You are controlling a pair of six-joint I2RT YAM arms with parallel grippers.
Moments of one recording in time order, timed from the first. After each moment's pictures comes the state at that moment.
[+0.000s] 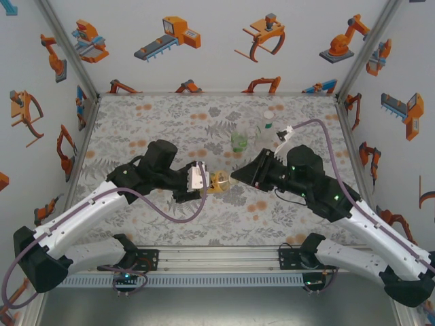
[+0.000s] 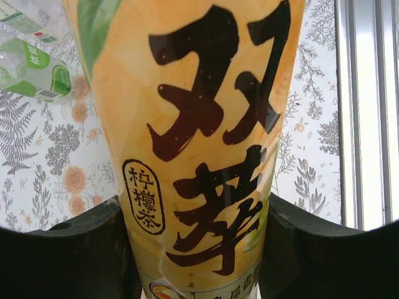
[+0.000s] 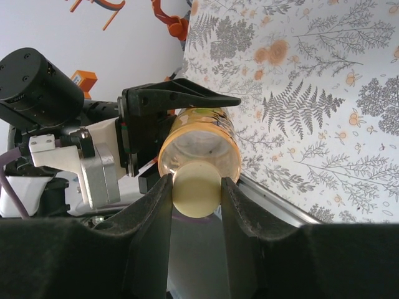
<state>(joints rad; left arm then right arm) -0.82 1.09 0.98 -0.63 0.49 0.74 0.85 0.84 1.01 -0.51 -0.11 1.01</state>
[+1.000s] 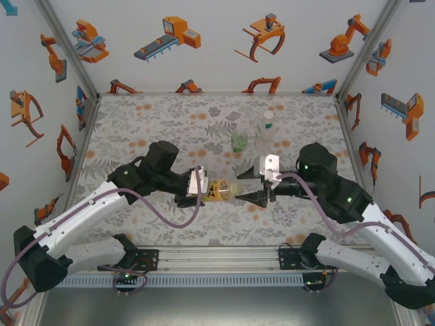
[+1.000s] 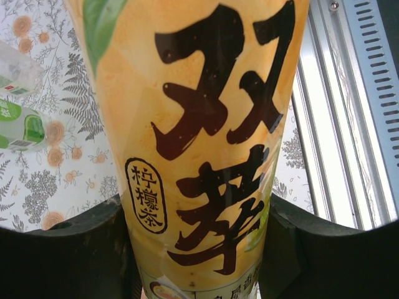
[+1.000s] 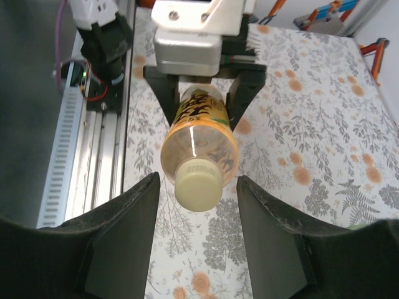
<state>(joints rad) -0.83 1.09 0.98 -0.63 0.65 0.78 0.85 0.83 1.10 -0.56 -0.63 -0.42</state>
